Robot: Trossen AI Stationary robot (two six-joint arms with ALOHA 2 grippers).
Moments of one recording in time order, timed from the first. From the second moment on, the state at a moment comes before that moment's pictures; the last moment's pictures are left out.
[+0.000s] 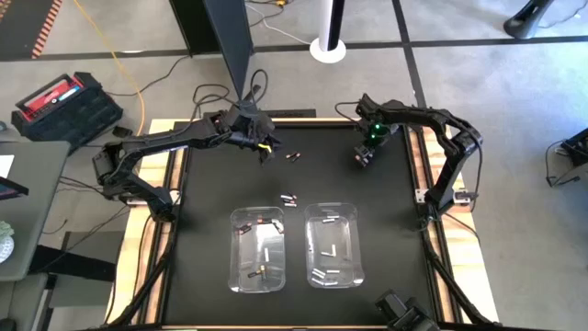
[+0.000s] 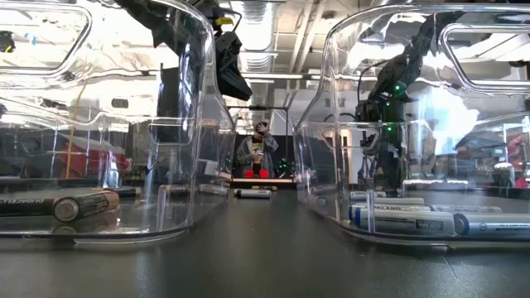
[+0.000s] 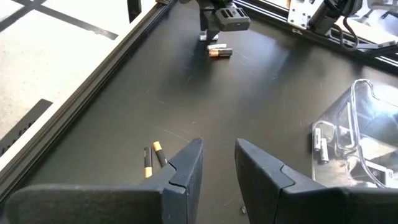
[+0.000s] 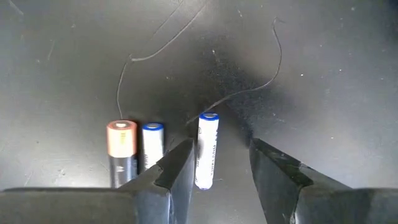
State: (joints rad) left arm 0.50 1.47 1.14 -0.27 0.22 -0.01; right arm -0.94 1.79 1.09 -0.80 -0.03 -0.08
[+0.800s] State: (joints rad) left arm 0.50 1.47 1.14 -0.27 0.22 -0.01; right arm -0.94 1.79 1.05 -0.77 -0.02 -0.06
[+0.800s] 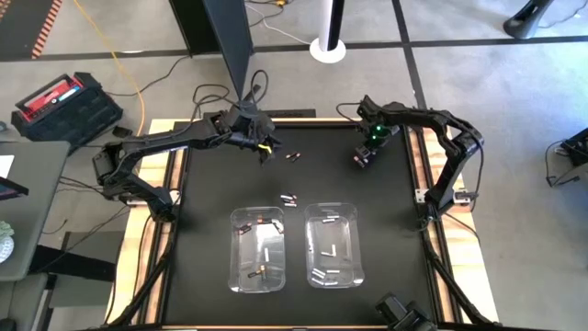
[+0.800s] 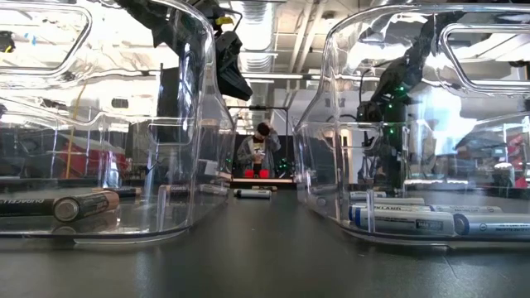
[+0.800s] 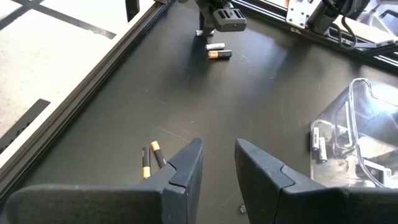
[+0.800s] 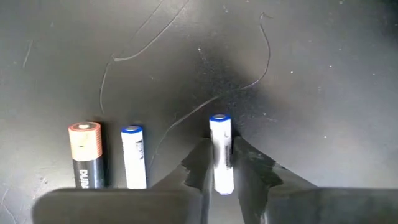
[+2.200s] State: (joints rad) left arm 0.50 1.47 1.14 -0.28 0.22 0.00; right arm -0.94 1.30 1.04 -1.01 -0.03 -0.05
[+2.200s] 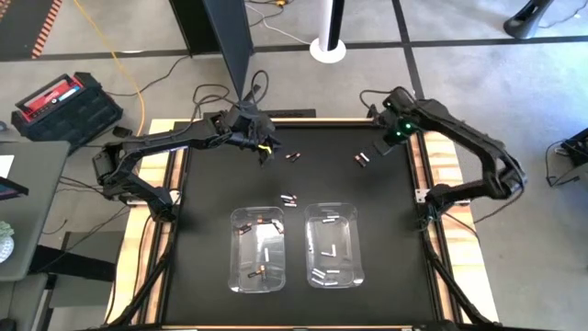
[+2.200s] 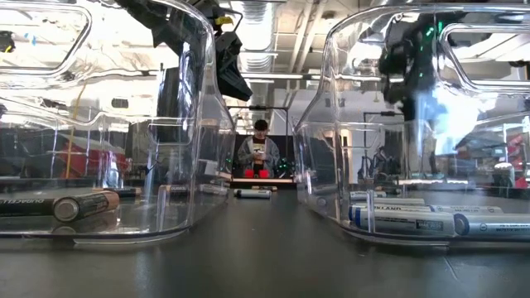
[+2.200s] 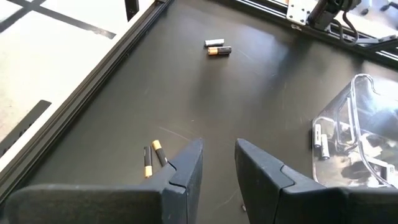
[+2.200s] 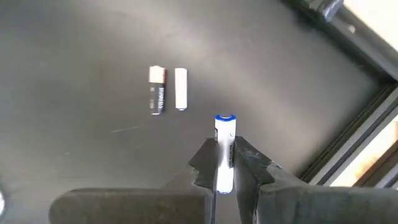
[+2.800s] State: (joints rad) left arm 0.42 1.46 1.11 -0.37 0.22 0.06; right arm -0.43 1.04 1.04 -1.11 -0.03 0.26
